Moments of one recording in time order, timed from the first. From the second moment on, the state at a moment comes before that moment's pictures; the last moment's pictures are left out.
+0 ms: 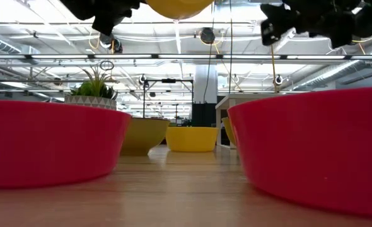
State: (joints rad) left arm -0.02 1.55 0.91 0.40 1.00 0.33; right arm -0.19 0.92 0.42 0.50 -0.68 0.04
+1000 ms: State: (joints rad) left arm -0.07 1.59 0.91 0.43 1.07 0.48; right arm 0.06 1.47 0.81 0.66 -0.69 -0.09
